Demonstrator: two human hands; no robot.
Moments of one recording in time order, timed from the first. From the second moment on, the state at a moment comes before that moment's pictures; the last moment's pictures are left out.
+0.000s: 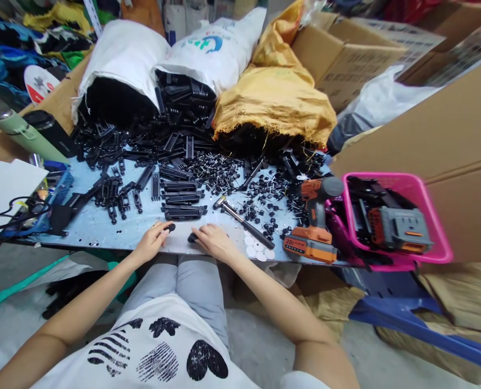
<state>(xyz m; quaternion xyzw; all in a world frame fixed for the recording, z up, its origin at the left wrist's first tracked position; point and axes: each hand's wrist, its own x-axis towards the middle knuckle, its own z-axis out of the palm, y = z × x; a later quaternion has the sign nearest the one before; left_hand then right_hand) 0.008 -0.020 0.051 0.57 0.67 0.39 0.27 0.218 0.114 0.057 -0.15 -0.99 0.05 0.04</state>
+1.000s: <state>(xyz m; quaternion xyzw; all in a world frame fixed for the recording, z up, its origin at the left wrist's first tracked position) 0.034 -0.015 0.087 0.58 0.63 0.47 0.22 0.192 0.086 0.078 -0.21 -0.76 0.53 0.30</state>
